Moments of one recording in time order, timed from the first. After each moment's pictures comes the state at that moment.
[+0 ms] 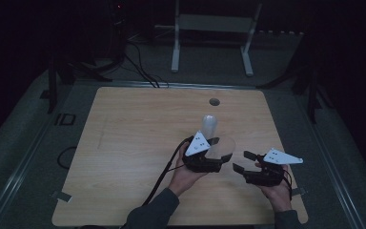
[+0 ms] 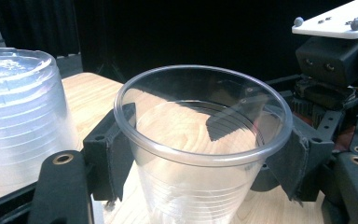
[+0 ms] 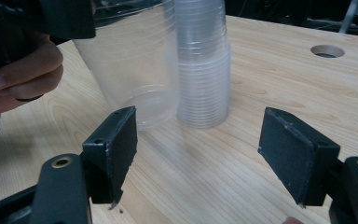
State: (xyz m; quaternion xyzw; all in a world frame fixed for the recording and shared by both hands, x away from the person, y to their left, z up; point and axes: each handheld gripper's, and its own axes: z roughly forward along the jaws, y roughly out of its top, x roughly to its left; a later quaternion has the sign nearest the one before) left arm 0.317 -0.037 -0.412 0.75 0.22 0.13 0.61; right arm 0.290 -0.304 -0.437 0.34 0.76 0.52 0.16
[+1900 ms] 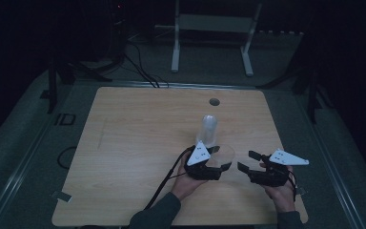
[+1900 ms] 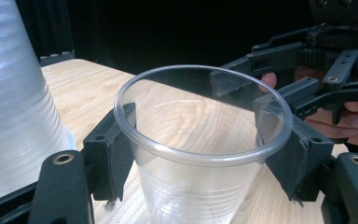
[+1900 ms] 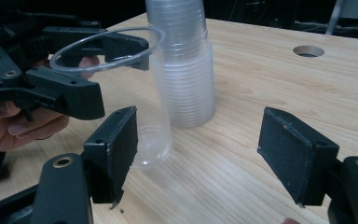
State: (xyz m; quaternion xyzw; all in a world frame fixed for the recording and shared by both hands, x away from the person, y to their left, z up) left arm 0.315 -0.044 -0.454 0.75 0.21 0.12 0.61; right arm 0.289 -0.316 -0.437 0.35 0.75 0.53 0.17
